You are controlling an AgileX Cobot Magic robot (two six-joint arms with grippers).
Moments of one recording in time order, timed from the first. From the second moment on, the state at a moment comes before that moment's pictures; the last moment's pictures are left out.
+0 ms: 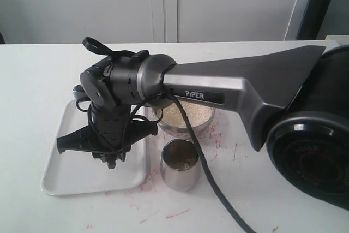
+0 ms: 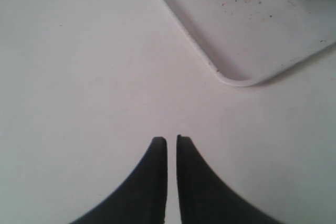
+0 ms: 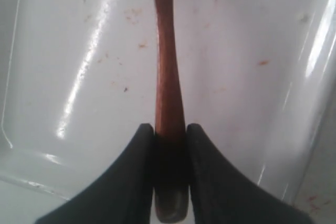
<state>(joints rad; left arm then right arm) -0.01 -0.01 -0.02 0.00 0.39 0.24 0.78 2.22 -1.75 -0.03 0.86 0.60</state>
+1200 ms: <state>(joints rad) -0.01 -0.01 -0.02 0.00 0.39 0.24 0.78 2.23 -1.75 -0.03 0.85 0.60</state>
